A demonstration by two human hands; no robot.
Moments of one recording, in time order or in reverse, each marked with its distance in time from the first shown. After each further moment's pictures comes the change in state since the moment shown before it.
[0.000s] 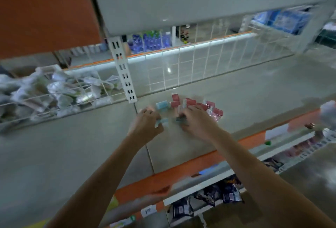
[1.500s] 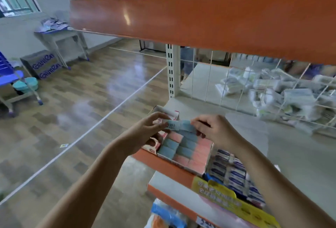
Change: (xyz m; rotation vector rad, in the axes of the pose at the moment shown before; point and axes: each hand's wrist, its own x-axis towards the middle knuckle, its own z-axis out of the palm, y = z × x) left_hand -0.549 -0.524 -0.329 -1.177 0.346 -0.805; right_hand 0.101 -0.768 0.187 0.691 -0.397 -0.603
